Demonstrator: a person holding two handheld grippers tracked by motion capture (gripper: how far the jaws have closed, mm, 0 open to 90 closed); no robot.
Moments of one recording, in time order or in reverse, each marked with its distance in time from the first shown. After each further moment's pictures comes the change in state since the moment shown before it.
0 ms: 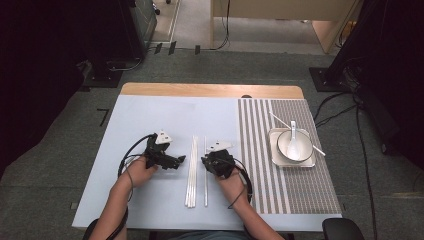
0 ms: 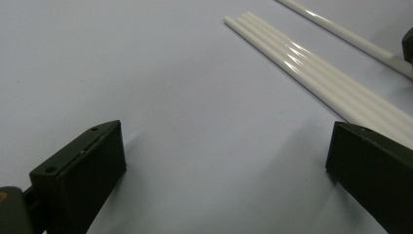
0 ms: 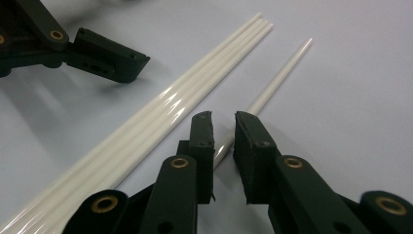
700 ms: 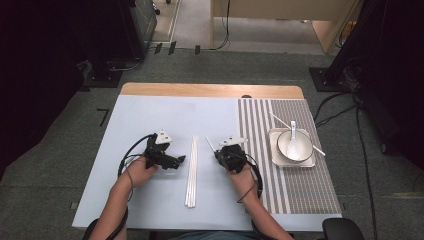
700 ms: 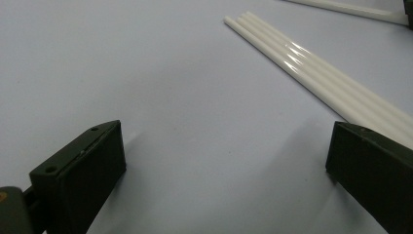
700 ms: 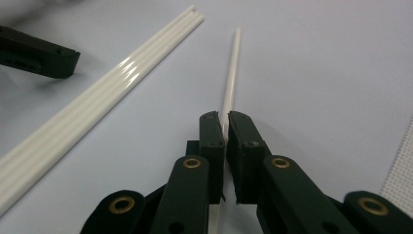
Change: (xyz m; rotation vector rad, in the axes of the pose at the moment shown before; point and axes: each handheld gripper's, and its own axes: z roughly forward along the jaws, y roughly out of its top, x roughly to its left) left arm 0.000 0.000 0.000 0.000 0.000 -0.001; right arm -0.035 -0.004 -0.011 0.006 -0.057 0.035
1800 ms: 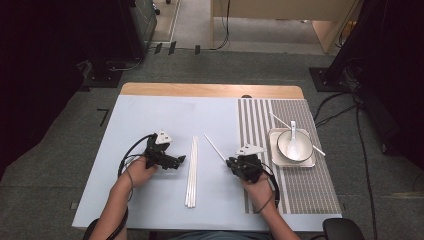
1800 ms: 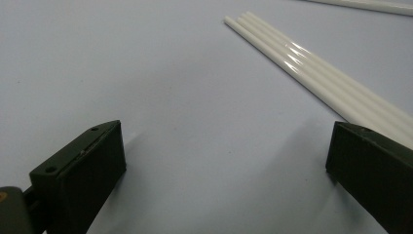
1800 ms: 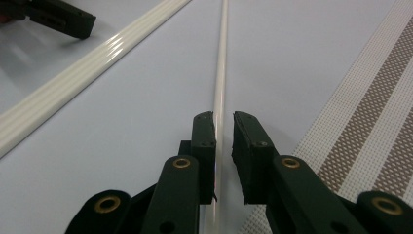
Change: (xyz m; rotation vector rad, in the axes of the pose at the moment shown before) left arm 0.000 0.000 0.000 0.000 0.000 0.001; right arm -0.016 -0.033 -0.041 -0.019 0.038 -0.007
